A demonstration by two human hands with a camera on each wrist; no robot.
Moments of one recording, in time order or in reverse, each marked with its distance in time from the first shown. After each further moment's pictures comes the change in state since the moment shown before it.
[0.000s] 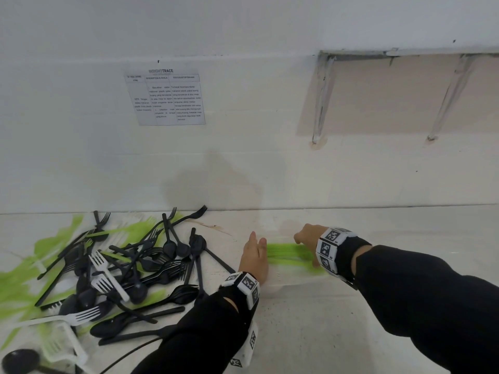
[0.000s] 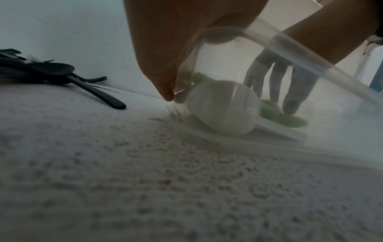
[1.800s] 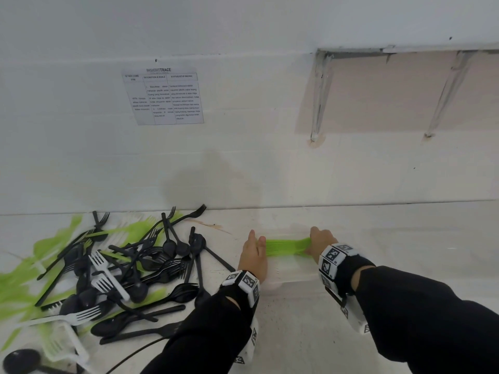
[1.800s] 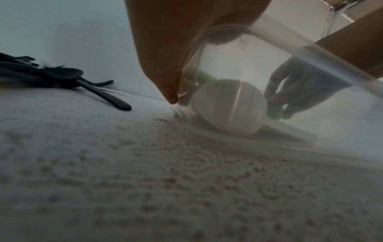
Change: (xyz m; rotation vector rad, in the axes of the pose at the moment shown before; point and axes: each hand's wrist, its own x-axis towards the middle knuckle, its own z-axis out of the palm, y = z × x) left_hand 0.000 -0.002 0.000 0.014 0.007 0.002; right_hand 0.005 0.003 0.041 0.468 0.212 0.277
